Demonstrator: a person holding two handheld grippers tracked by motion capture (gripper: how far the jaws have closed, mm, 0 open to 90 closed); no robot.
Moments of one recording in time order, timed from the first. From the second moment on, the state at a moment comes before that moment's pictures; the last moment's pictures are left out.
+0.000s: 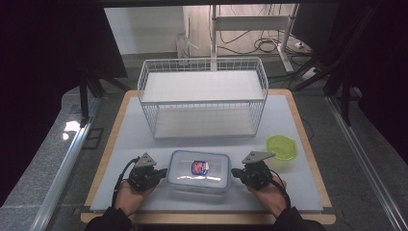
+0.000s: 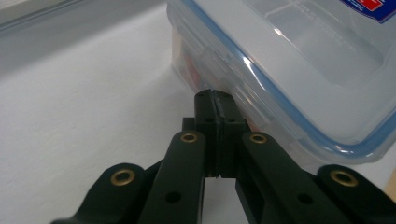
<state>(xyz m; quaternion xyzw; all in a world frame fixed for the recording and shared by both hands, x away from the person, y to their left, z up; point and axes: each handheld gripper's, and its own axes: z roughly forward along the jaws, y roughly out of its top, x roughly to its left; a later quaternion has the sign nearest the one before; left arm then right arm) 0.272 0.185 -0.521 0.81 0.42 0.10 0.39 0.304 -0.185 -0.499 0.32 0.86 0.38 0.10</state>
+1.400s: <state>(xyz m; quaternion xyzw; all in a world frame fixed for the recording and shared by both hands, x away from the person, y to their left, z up) 0.257 0.203 -0.515 0.81 0.39 0.14 0.42 0.309 -0.227 -0.491 0.32 0.86 0.37 0.12</state>
